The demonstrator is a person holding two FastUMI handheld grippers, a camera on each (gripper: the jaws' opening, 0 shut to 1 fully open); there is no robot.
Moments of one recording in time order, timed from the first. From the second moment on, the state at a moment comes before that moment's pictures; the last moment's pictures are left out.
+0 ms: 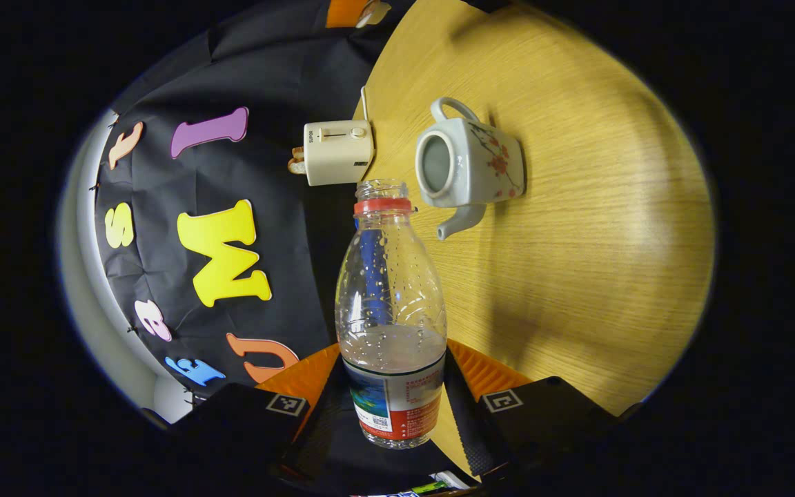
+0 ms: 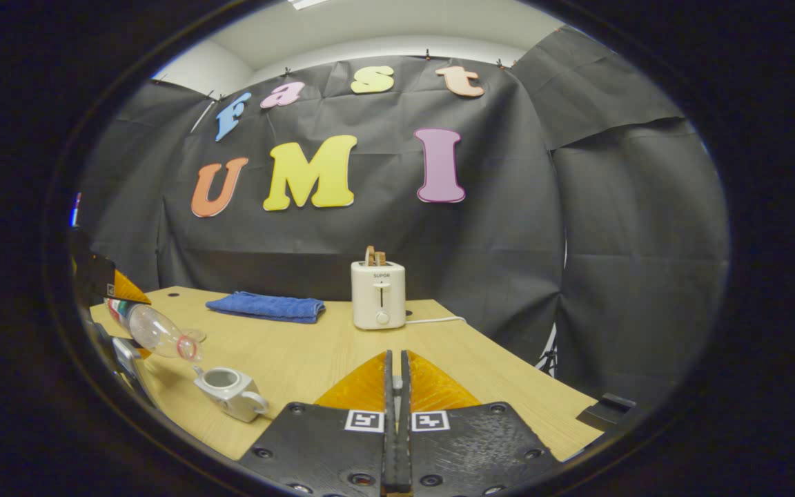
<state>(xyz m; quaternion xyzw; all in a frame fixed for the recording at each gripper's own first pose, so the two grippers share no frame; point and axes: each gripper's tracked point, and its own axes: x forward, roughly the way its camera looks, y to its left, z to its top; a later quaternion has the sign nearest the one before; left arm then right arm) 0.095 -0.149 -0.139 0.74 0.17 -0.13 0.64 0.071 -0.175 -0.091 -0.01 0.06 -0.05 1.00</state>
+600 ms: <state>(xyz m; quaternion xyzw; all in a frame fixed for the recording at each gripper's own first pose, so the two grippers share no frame) 0.103 -0.164 -0.121 0.81 0.17 -0.12 0.55 0.072 -0.180 -0.096 0.00 0.06 -0.05 1.00</state>
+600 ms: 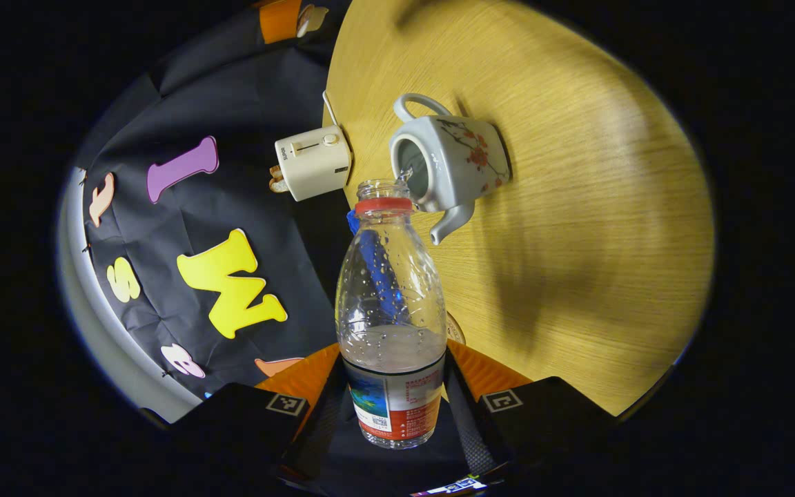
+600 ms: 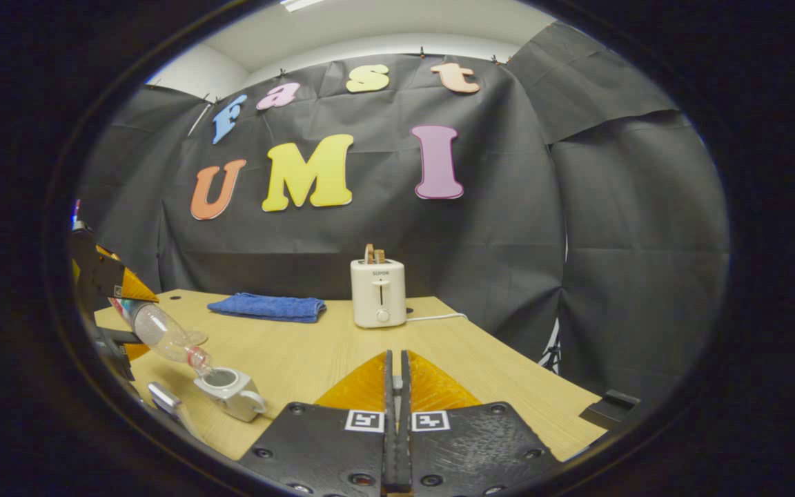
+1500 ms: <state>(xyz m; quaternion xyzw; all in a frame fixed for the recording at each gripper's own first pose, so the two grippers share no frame) 0.106 -0.183 -0.090 0.88 0.14 -0.10 0.44 0.072 -0.183 -0.096 0.00 0.07 -0.05 1.00</state>
